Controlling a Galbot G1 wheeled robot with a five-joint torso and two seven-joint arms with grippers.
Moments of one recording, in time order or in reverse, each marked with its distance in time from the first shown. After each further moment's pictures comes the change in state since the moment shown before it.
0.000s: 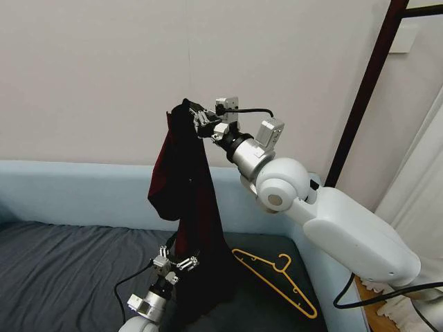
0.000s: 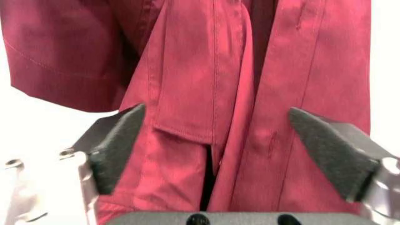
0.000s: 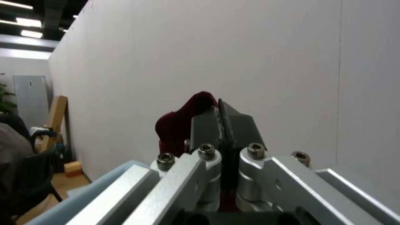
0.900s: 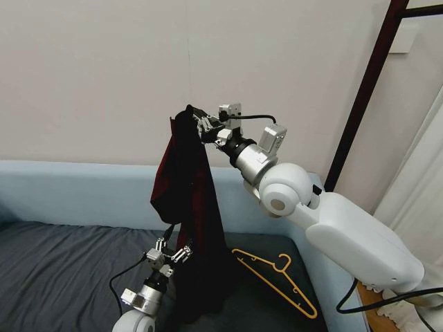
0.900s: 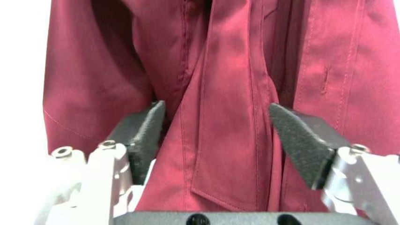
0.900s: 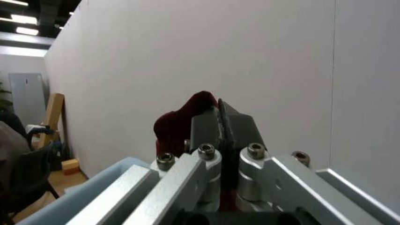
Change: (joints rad) left arm 0.013 0.017 -0.050 -0.050 -0.019 0.001 0.013; right arm -0.027 -0.015 0.012 0.001 -0.012 -0.002 -0.012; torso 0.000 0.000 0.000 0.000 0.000
